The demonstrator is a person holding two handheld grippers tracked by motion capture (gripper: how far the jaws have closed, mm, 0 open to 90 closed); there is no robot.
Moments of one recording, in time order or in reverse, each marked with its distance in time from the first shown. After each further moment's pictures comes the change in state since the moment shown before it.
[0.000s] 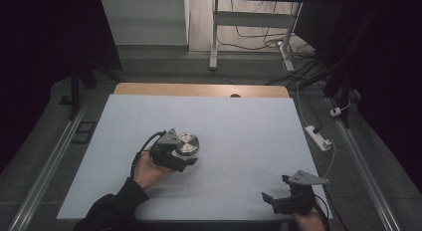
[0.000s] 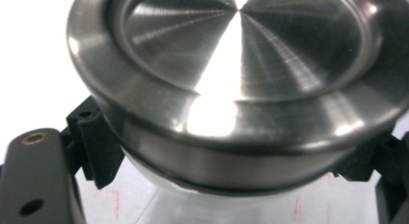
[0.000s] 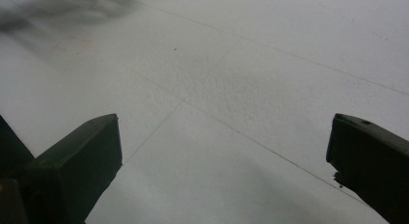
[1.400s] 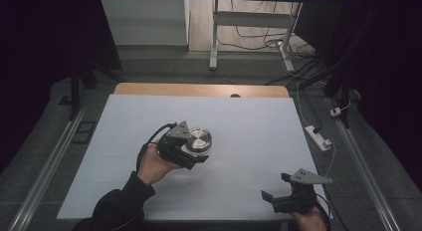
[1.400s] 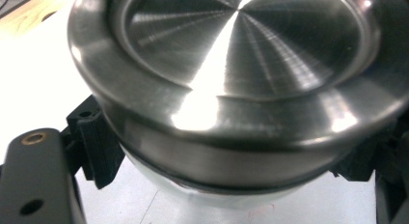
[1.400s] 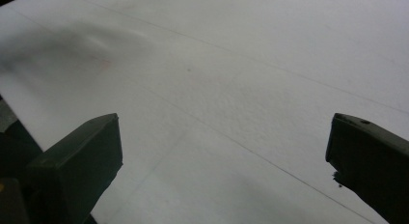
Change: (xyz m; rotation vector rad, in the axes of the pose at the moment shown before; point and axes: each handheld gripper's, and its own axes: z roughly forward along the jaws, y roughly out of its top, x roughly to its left) left arm -0.025 0.054 -0.017 -0.004 -0.071 0.083; right arm 0.005 0.009 -0.006 -0.050 0.032 0.007
